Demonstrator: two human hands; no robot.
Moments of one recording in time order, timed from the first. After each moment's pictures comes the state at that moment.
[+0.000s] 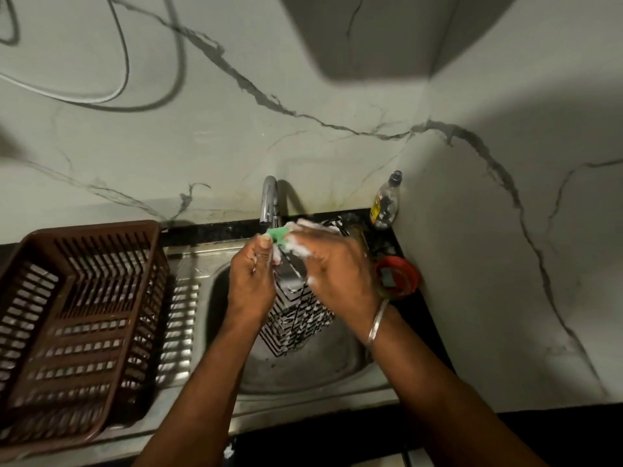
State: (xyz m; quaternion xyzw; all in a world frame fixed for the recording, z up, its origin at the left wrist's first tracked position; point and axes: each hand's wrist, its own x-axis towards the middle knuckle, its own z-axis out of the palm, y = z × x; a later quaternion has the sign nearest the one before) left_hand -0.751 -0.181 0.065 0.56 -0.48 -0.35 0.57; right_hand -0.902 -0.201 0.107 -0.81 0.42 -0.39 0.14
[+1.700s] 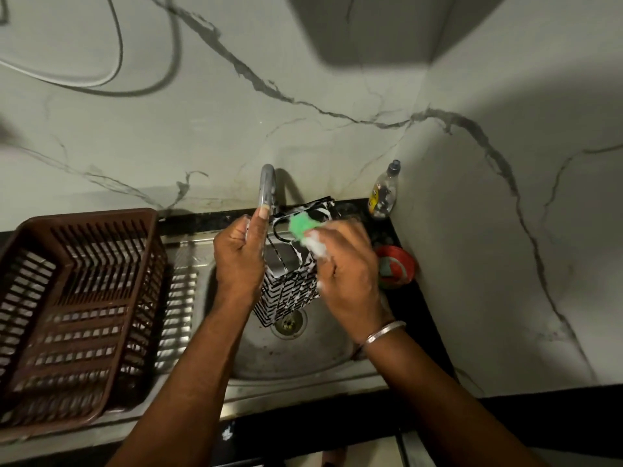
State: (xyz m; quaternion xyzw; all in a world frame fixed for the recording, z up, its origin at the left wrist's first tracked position) left_hand -0.751 -0.184 0.090 0.57 -0.44 -0.31 0.62; right_hand -0.915 -0.177 0.087 -0.75 0.45 -0.48 0.05
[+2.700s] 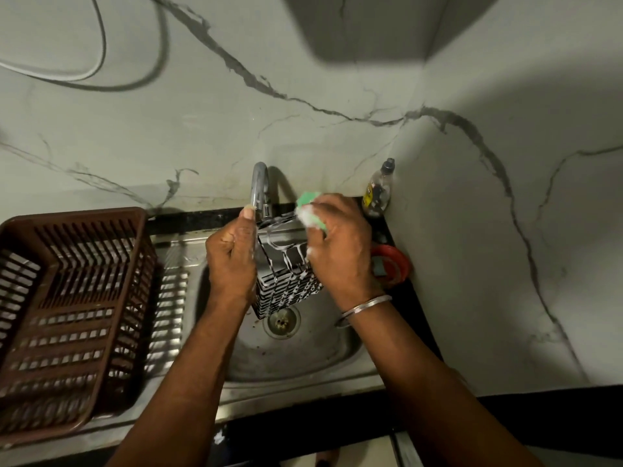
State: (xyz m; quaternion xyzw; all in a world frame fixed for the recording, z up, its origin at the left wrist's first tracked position) left_hand -0.751 -0.189 0.079 0.55 -0.45 -0.30 0.64; right_hand -0.906 -0.216 0.102 -0.73 0.50 -0.45 0.09
